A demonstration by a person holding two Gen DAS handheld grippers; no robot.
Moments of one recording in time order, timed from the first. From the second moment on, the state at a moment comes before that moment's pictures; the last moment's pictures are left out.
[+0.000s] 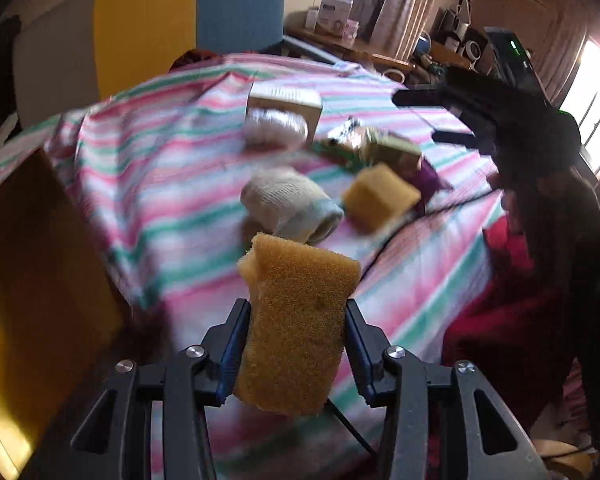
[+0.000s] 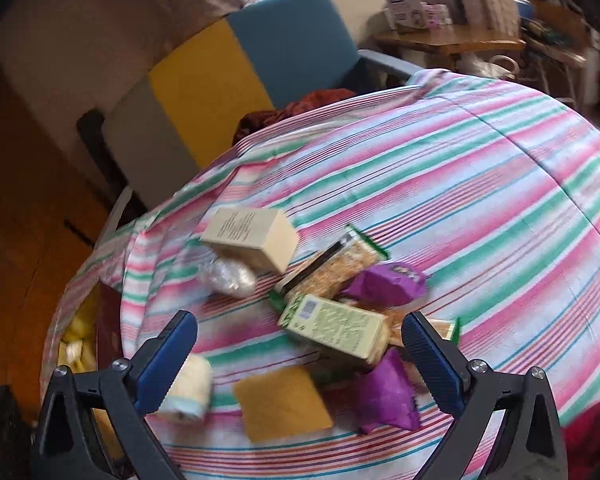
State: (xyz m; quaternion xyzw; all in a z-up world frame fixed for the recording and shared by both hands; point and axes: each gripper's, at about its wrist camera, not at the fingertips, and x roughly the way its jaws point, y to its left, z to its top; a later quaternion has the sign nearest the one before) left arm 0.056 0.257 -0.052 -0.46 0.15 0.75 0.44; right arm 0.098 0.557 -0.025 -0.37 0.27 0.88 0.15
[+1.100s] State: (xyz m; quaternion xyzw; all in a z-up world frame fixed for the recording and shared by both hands) left arm 0.053 0.247 -0.084 -0.47 0.14 0.76 0.42; right arm 0.008 0.441 -0.095 -0.52 0.17 0.84 -0.06
